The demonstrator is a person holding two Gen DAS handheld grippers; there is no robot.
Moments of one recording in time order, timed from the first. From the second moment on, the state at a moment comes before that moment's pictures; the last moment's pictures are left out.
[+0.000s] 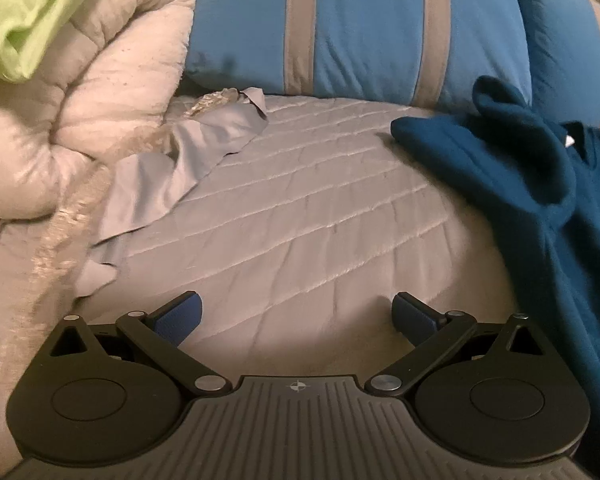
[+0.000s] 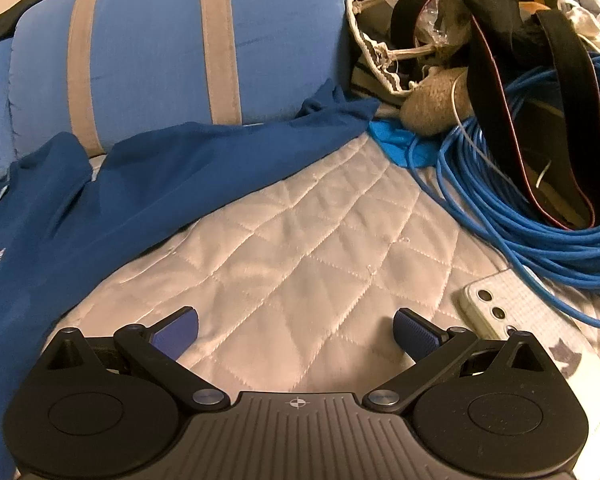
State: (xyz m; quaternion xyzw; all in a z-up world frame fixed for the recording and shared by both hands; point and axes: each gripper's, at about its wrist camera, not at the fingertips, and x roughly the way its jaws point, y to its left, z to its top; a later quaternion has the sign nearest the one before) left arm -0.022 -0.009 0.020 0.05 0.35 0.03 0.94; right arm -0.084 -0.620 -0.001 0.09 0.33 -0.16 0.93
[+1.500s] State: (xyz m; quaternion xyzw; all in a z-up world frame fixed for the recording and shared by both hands) left arm -0.107 -0.109 0.225 0.02 0.23 -0.13 0.96; right arm -0.126 -0.501 0.218 -0.04 0.28 -0.17 0.94
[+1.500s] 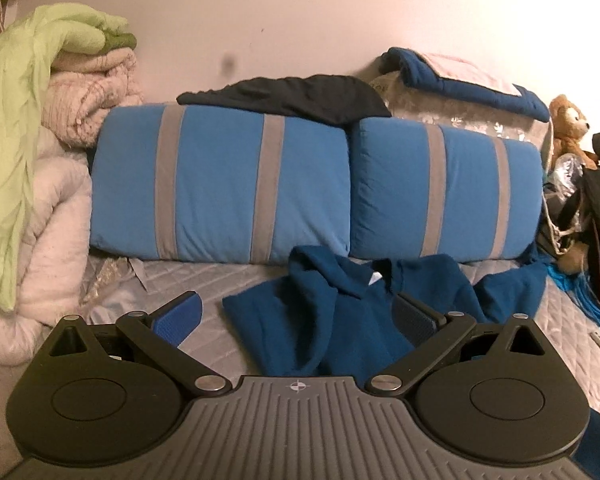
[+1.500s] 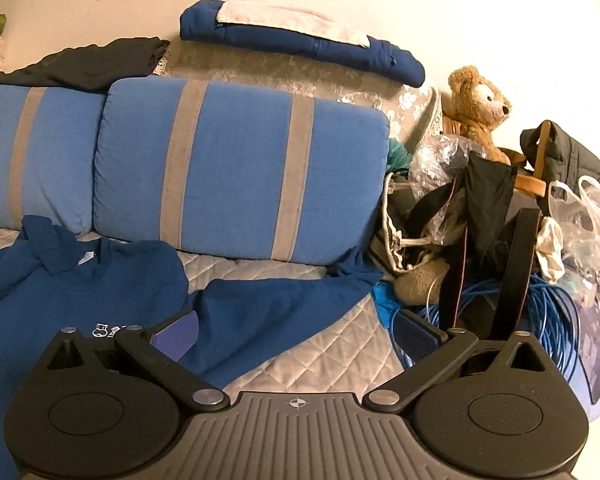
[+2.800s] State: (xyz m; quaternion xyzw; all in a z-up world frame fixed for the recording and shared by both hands) left arm -0.127 -0.139 0.140 0.05 0.30 -0.09 0.95; right arm -0.013 -0.585 0.024 0.17 0.33 -0.09 0.92
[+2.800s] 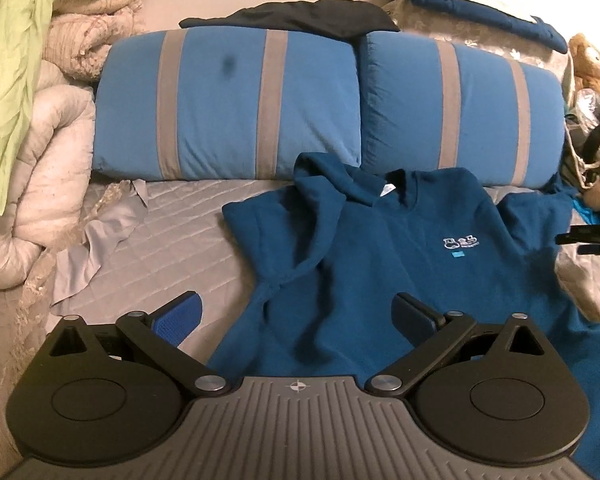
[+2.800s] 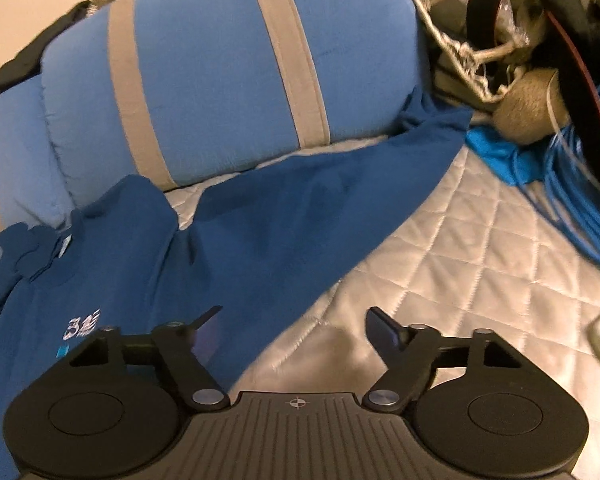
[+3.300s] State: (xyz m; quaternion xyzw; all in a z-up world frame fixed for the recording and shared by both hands) left arm -0.127 -0.134 0.140 0.05 0.29 -0.09 0.95; right arm -0.019 -0.528 0.040 0.08 0.32 -0.04 0.94
